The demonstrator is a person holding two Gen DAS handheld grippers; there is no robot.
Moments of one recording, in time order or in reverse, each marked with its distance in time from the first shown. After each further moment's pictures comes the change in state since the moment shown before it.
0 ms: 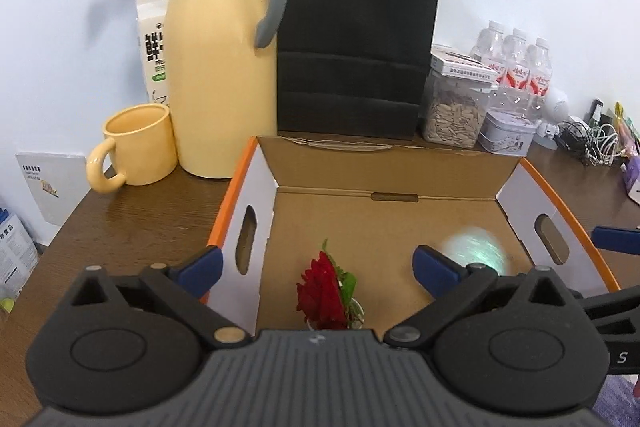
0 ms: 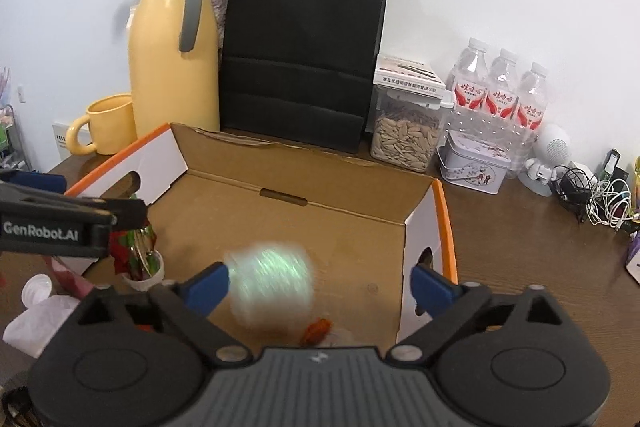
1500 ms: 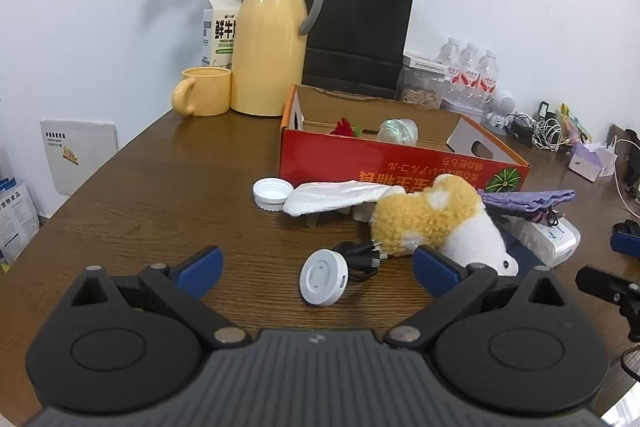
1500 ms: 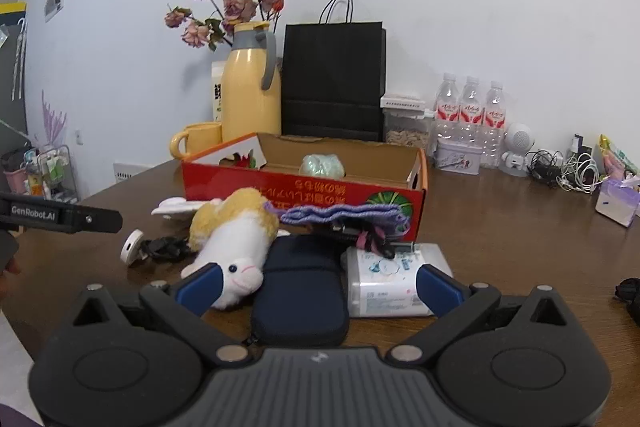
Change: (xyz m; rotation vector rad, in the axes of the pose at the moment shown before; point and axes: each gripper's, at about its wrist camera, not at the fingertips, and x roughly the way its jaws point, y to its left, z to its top) left arm -0.169 0.052 -0.160 -0.049 -0.101 -0.069; right arm -0.188 0.017 -0.178 0.038 -0.232 0.103
